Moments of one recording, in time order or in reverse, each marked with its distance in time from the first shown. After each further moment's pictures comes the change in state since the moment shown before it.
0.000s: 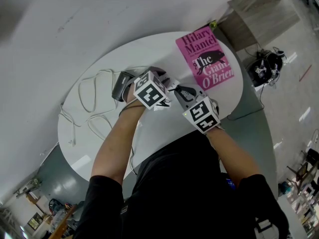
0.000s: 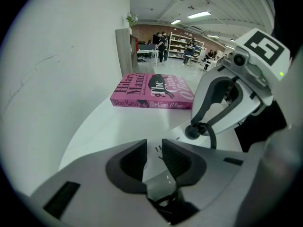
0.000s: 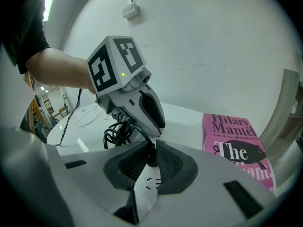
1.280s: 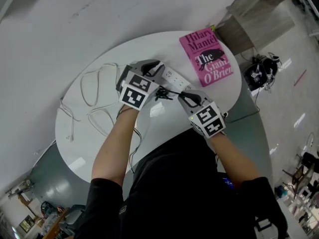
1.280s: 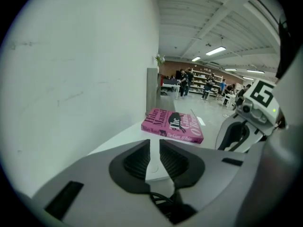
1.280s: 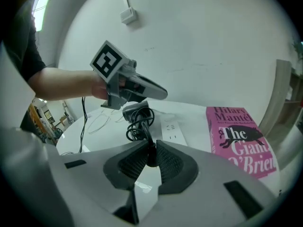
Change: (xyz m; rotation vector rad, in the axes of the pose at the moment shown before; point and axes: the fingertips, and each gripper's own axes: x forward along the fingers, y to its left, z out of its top) left arm -0.087 0.028 0.014 -0.236 -0.407 0.197; right arm -0.031 0.042 -0.006 0.090 -0.007 0.021
